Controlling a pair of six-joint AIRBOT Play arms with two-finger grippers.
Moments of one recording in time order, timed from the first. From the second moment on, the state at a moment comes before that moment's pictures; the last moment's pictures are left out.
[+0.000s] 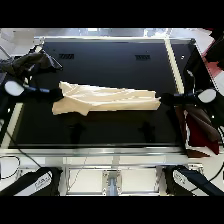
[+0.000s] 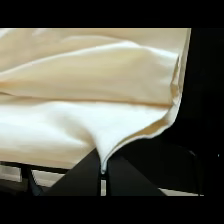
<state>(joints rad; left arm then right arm) 0.07 -1.15 1.07 1.14 -1.02 -1.43 -0.10 -1.08 0.96 -1.07 0.98 1.38</state>
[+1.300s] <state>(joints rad) -0.04 -1.67 1.45 1.34 -0.74 -1.49 -0.08 -1.56 1.21 -1.10 0.92 1.39</state>
